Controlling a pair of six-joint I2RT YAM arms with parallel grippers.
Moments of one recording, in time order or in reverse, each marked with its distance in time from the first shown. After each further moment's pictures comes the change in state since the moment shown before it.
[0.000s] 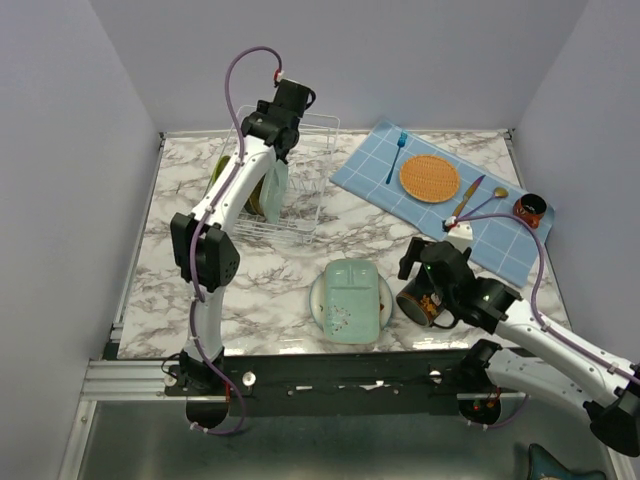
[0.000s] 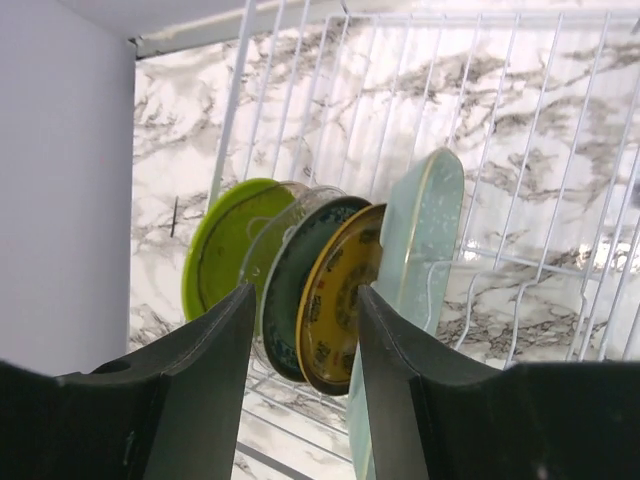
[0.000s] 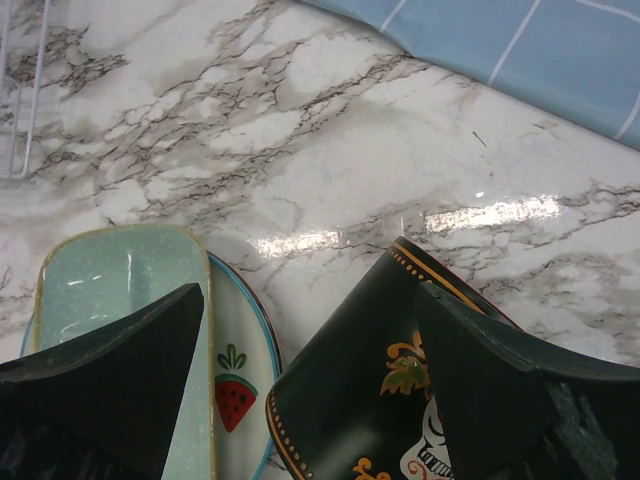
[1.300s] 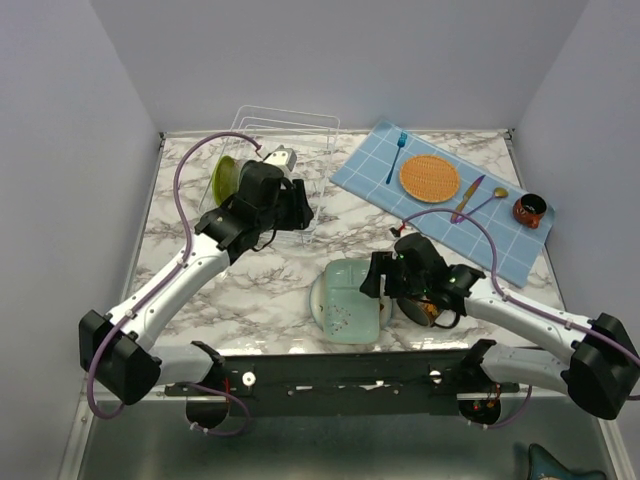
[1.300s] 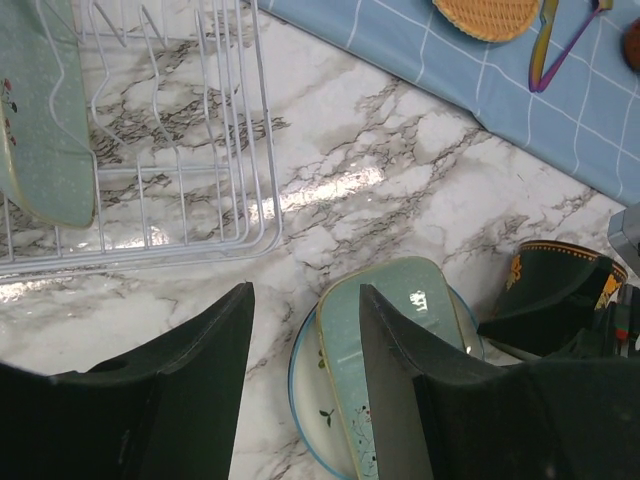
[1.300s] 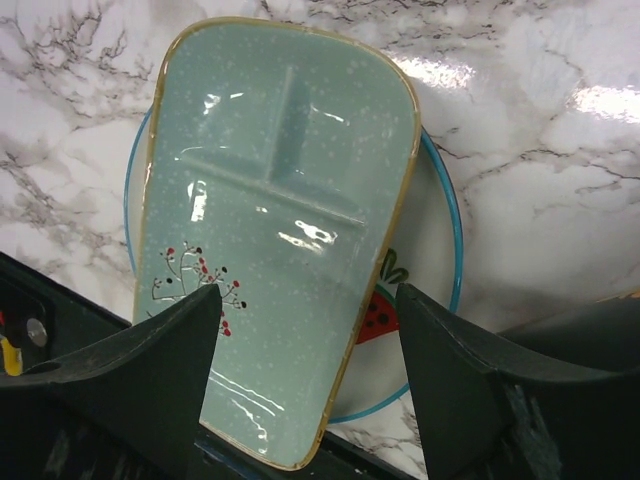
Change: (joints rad) left arm -0.167 -0.822 -1.030 0.418 0.575 -0.402; right arm 0.000 0.288 0.033 0.156 -0.573 -0.058
